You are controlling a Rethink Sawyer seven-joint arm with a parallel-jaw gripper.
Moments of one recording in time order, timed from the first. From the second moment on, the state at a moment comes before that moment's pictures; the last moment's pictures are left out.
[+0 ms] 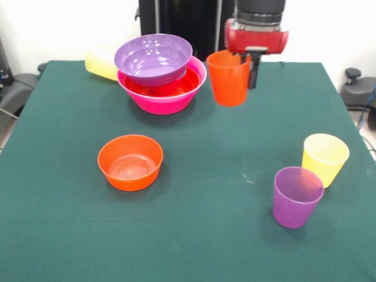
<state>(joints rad) -0.15 -0.78 0.09 1.84 -0.24 0.31 1.89</state>
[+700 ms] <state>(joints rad) -0.06 -0.85 0.08 1.66 -0.17 0.55 1.89</state>
